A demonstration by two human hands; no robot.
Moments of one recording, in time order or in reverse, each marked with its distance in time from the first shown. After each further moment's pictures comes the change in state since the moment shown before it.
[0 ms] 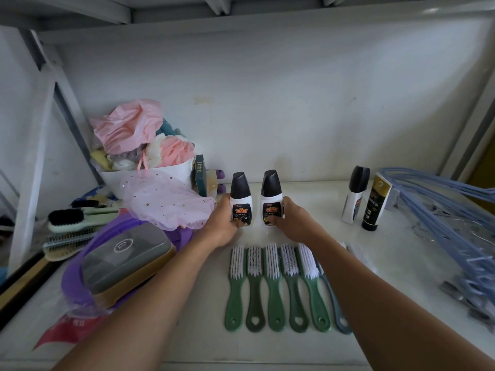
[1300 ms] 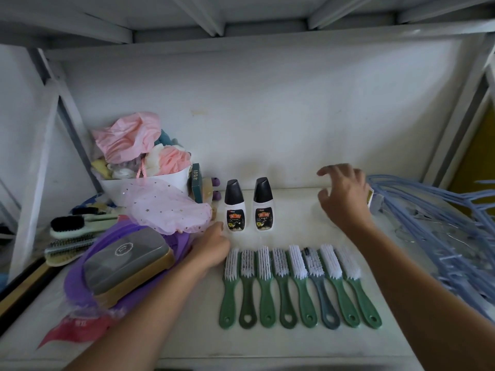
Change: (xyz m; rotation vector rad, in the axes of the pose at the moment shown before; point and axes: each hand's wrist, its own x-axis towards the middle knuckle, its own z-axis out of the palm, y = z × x) left_hand -0.053 0.011 -0.006 -0.014 -0.069 -0.281; right_hand -0.031 0.022 -0.103 -0.347 0.674 -0.164
